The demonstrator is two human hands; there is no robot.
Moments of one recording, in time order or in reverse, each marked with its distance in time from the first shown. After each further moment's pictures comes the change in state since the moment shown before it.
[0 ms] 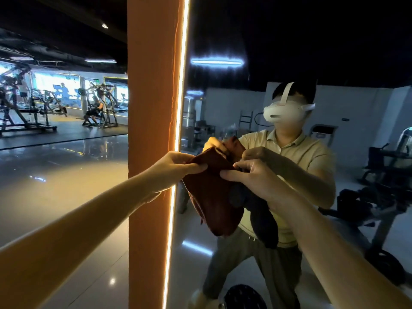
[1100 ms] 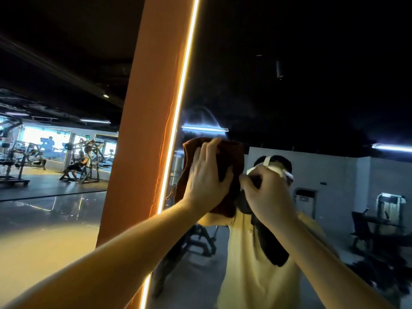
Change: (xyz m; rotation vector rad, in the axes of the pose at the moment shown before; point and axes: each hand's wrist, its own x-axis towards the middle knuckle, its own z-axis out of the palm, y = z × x) left_hand 0.157 0.107 0.034 0.538 0.702 0.929; right_hand 0.062 -0.103 -0.065 -0.622 0.758 -0.607
